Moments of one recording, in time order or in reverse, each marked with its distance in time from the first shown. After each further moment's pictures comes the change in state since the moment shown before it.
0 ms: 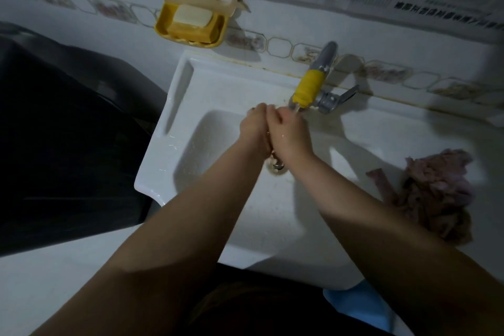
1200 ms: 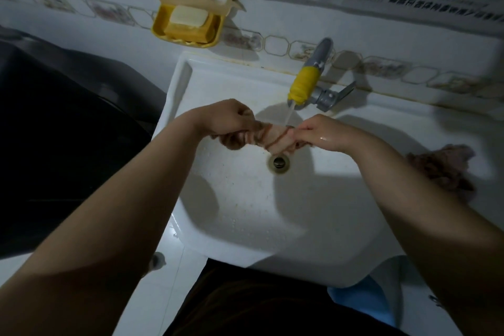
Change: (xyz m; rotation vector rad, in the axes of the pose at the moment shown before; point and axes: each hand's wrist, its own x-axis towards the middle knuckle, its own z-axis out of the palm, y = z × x) left_hand 0.000 0.070 -0.069 1.257 -0.444 0.225; right_hand 0.027 0.032 -0.080 -0.295 -0.697 -0.008
